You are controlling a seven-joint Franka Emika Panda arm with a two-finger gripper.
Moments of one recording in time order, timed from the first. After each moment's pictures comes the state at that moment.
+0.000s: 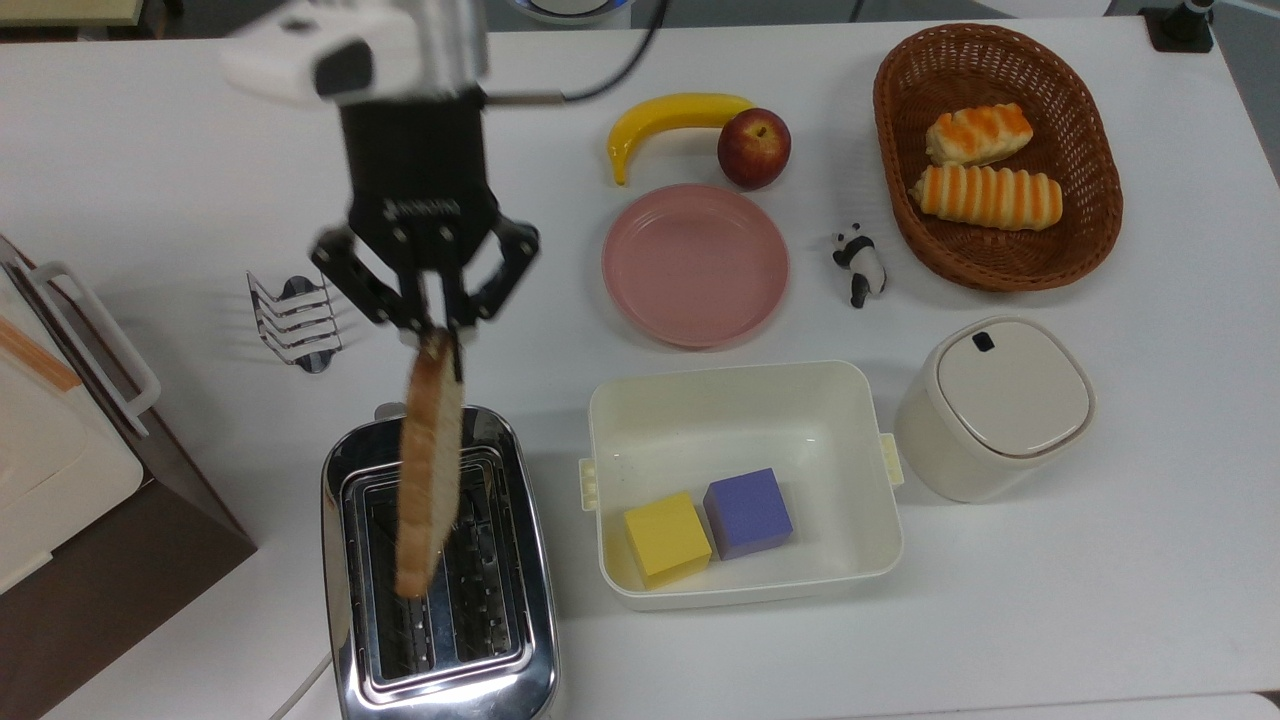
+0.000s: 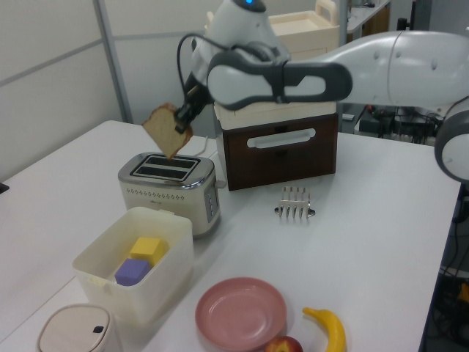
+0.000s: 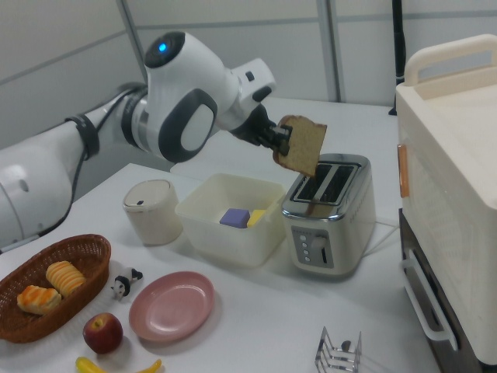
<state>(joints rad) 0.04 0.44 -0.09 -1.26 0.08 2.33 -0.17</state>
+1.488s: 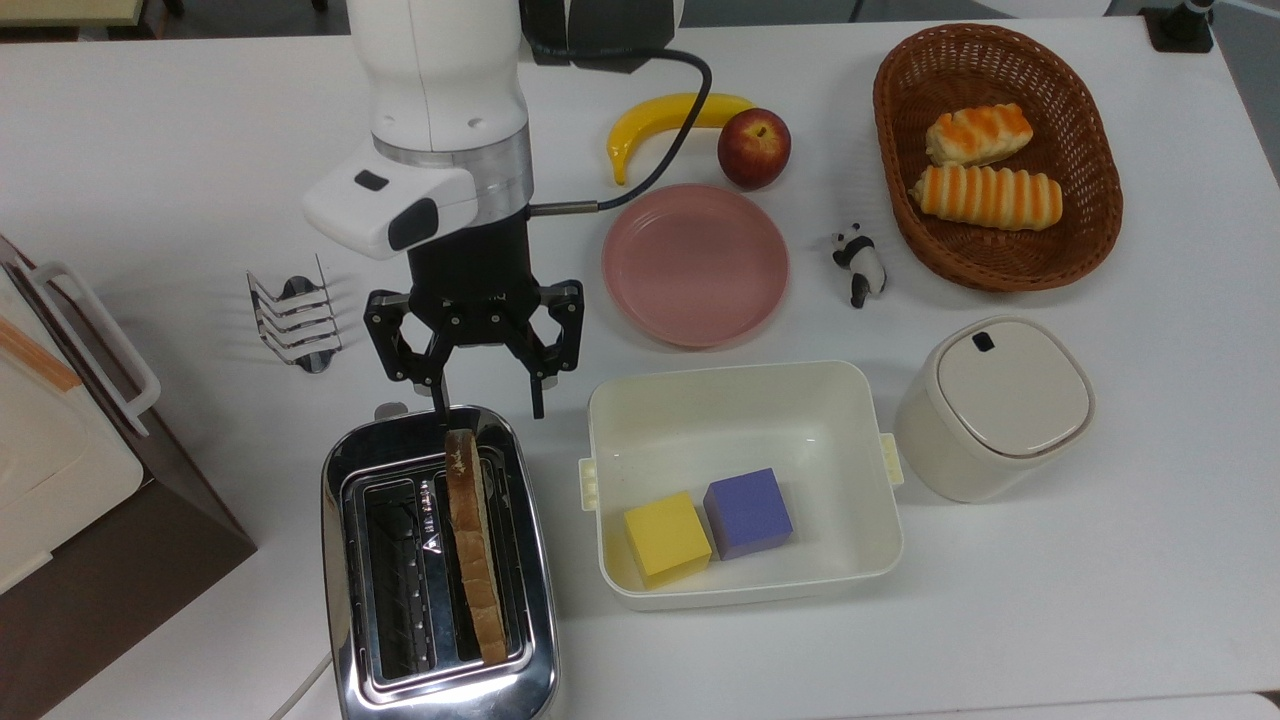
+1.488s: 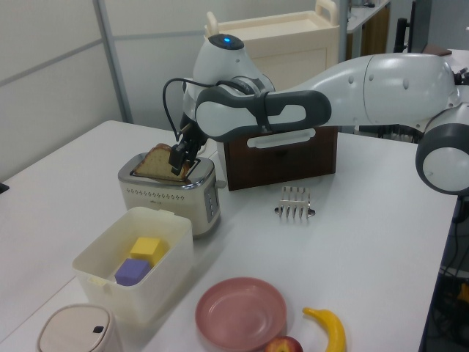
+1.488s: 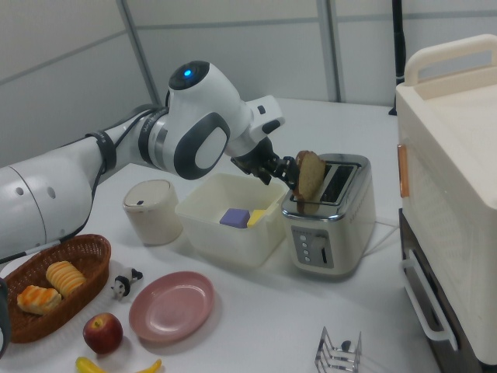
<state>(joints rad) 0.05 0.51 -0.09 -1.27 0.08 2.26 -0.15</state>
